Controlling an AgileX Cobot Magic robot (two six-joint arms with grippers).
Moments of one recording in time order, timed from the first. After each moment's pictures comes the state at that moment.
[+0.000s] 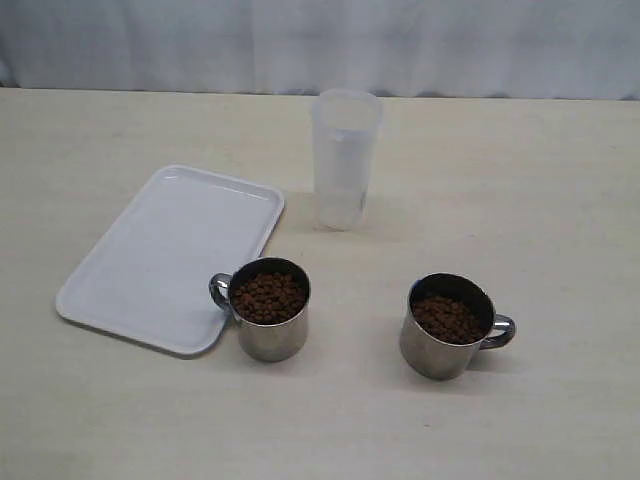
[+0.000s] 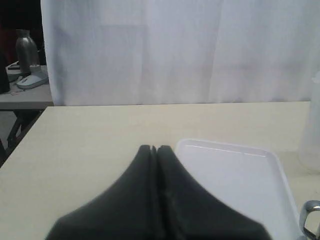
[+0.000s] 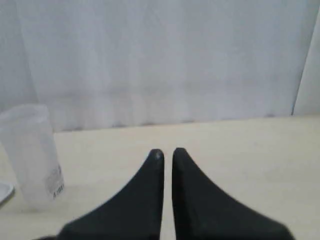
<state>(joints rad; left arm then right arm) -0.09 0.00 0.00 0.02 0.19 -0.01 0.14 0.00 0.00 0.01 0.11 0.04</state>
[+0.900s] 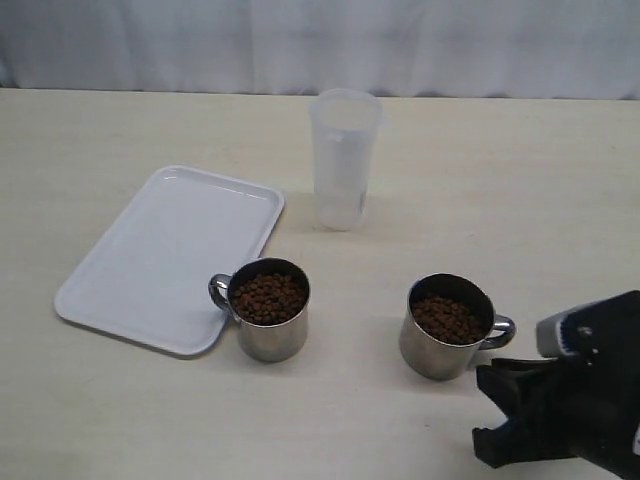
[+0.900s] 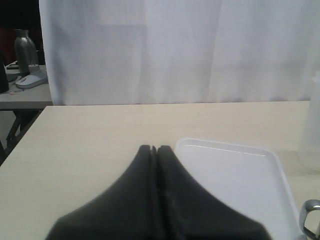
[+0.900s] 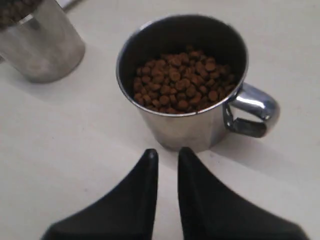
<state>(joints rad) -0.09 0.00 0.00 0.02 0.19 -0.01 0.76 1.11 -0.04 0.20 -0.27 0.05</state>
